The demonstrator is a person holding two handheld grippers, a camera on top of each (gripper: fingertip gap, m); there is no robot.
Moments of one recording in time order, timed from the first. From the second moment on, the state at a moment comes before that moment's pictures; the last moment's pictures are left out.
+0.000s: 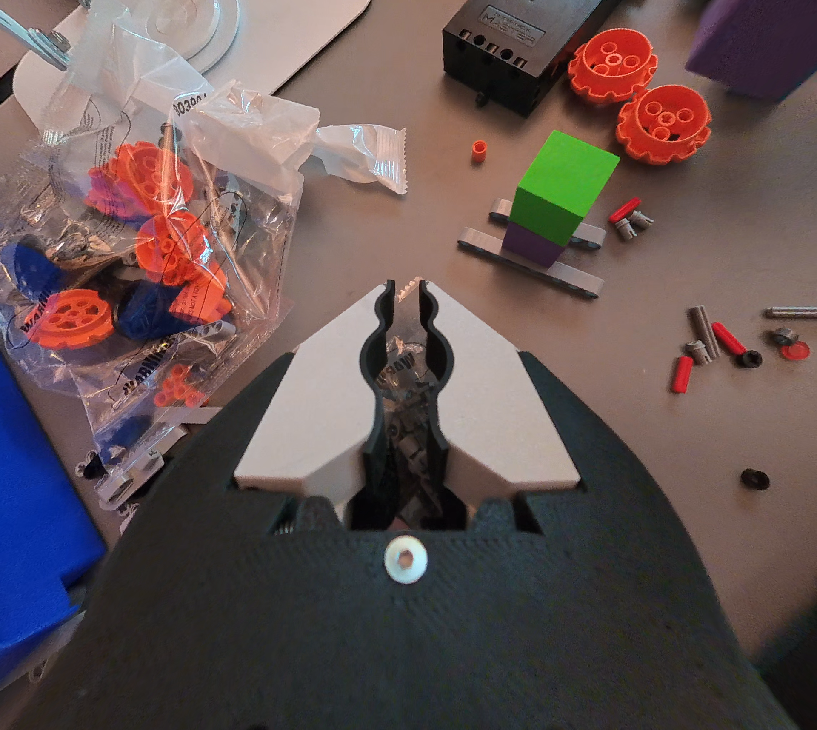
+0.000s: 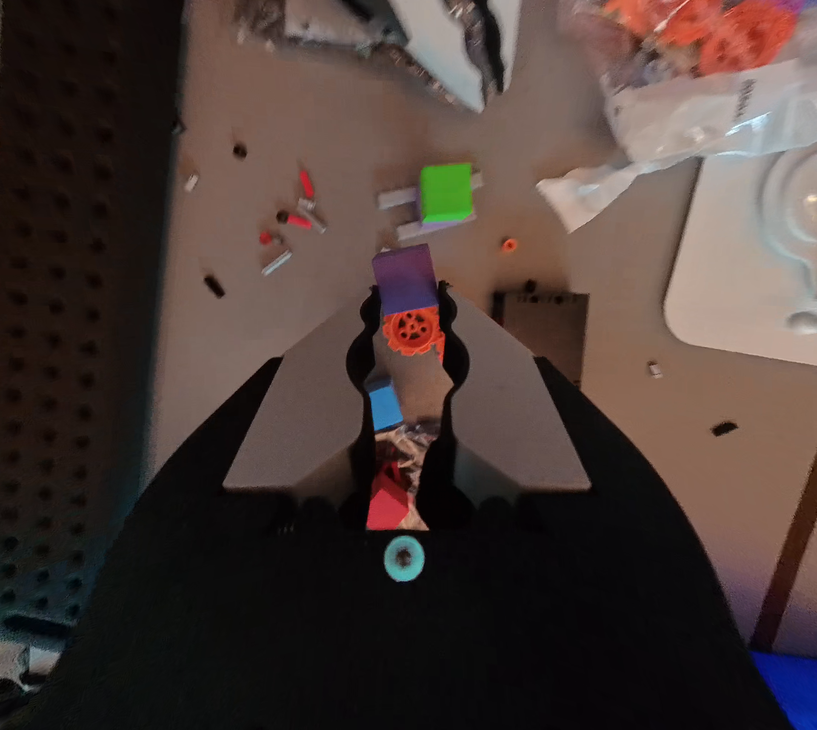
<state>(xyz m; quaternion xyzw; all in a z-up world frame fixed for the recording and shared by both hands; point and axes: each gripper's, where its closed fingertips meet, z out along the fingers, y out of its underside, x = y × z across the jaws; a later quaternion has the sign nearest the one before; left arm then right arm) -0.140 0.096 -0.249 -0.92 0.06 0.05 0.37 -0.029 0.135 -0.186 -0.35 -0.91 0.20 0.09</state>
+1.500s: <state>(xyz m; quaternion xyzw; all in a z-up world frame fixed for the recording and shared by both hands) -0.140 0.095 -0.250 -0.93 0.06 0.05 0.37 -0.079 0.118 -0.200 -0.40 -0.90 0.15 0.05</state>
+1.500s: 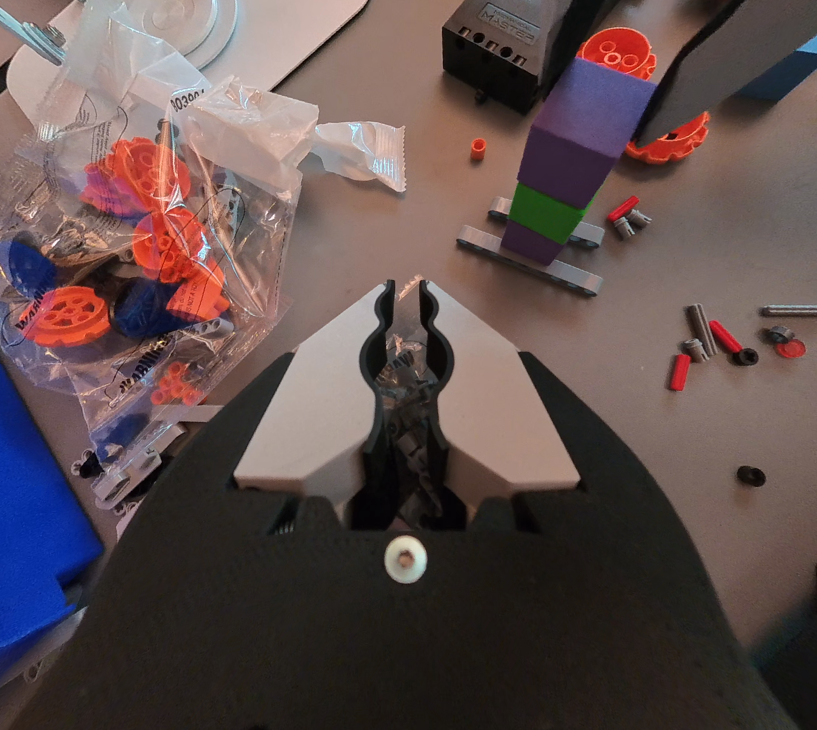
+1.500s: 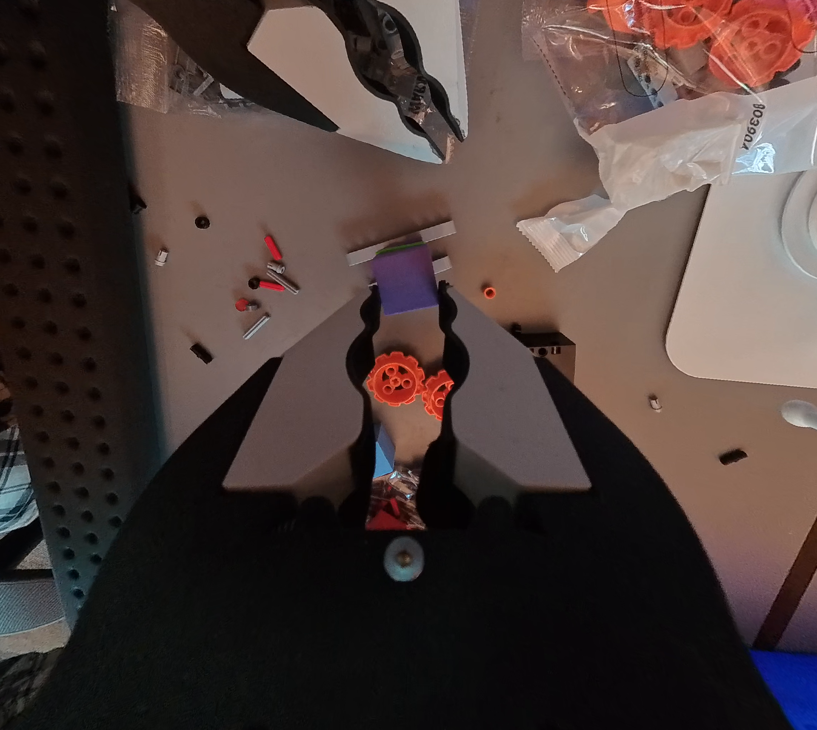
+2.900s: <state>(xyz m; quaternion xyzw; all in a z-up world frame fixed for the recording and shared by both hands) -0.140 0.094 -0.250 -0.93 0.06 0.05 0.37 -0.079 0.116 -0.197 -0.40 -0.90 0.15 0.05</state>
